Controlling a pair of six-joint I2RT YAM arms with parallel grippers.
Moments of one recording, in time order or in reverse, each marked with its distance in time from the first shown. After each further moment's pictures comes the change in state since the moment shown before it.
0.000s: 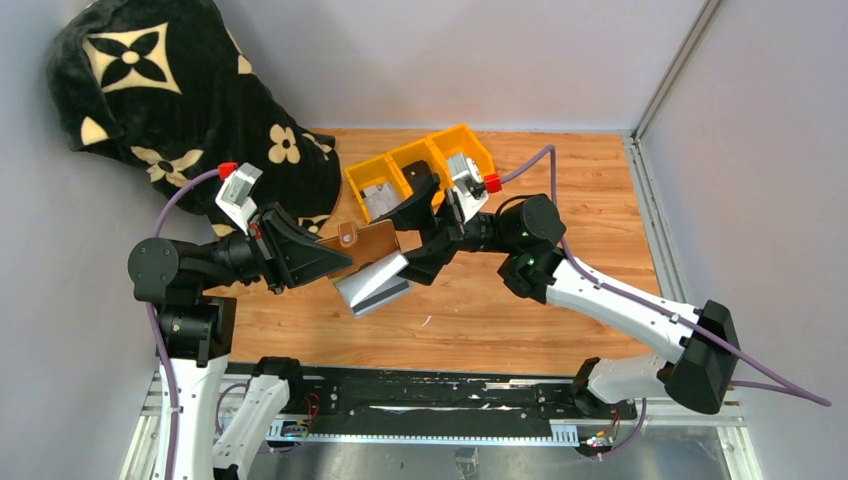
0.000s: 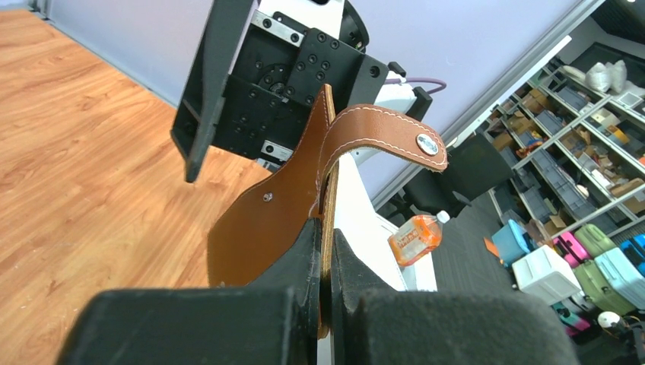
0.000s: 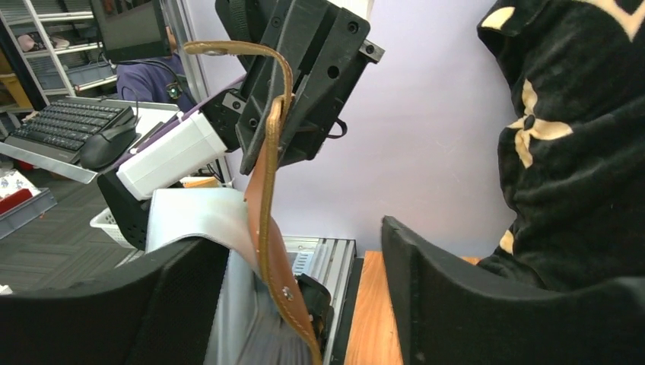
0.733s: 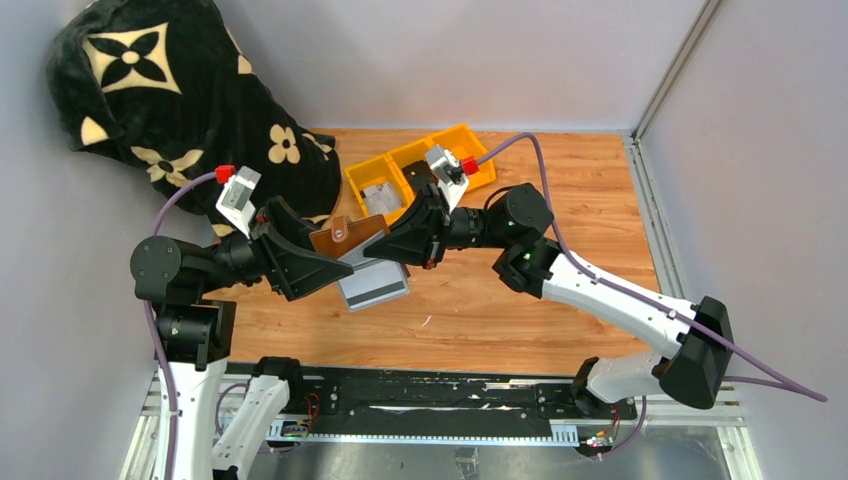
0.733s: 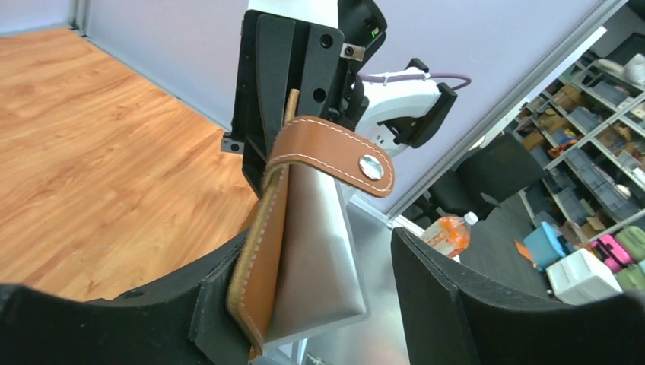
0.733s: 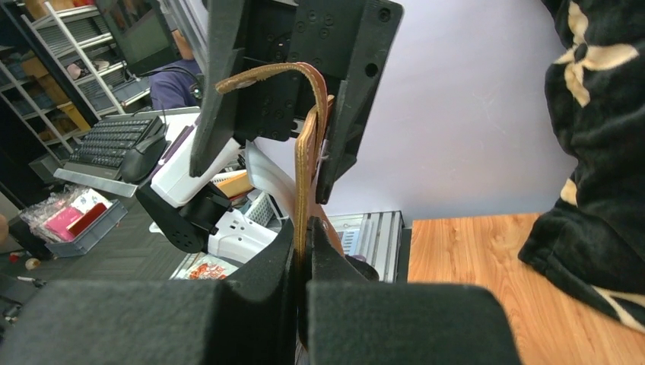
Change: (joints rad) left arm -0.004 -0.007 -0.001 -0.065 -0.036 0.111; right arm 0.011 0.038 0.070 -0.115 -0.021 0.144
